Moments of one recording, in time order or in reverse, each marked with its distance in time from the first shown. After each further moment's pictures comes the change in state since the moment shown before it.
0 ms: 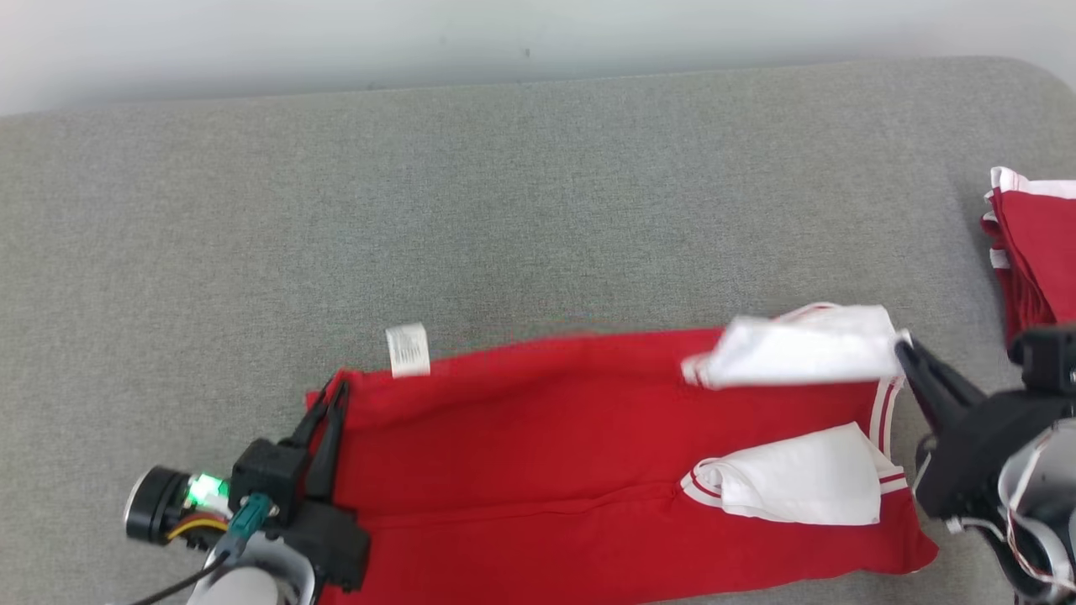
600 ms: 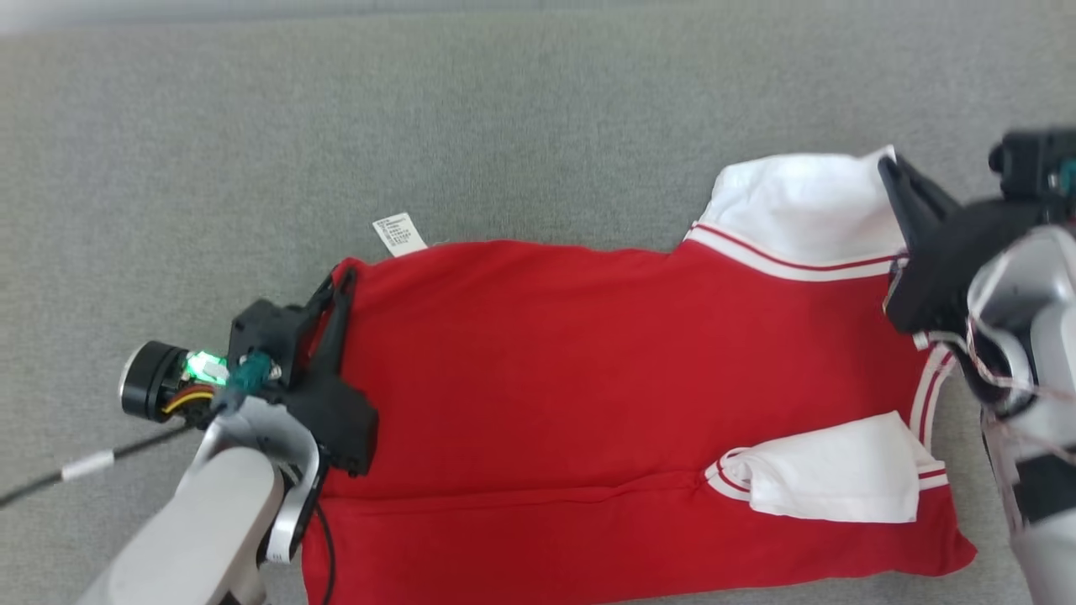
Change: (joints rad) left arm -0.225 -0.024 0.011 0.022 -0.029 -0.059 0.216; right arm -0.500 -0.014 0.146 0.372 -0.050 0.000 -0.077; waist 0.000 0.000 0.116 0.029
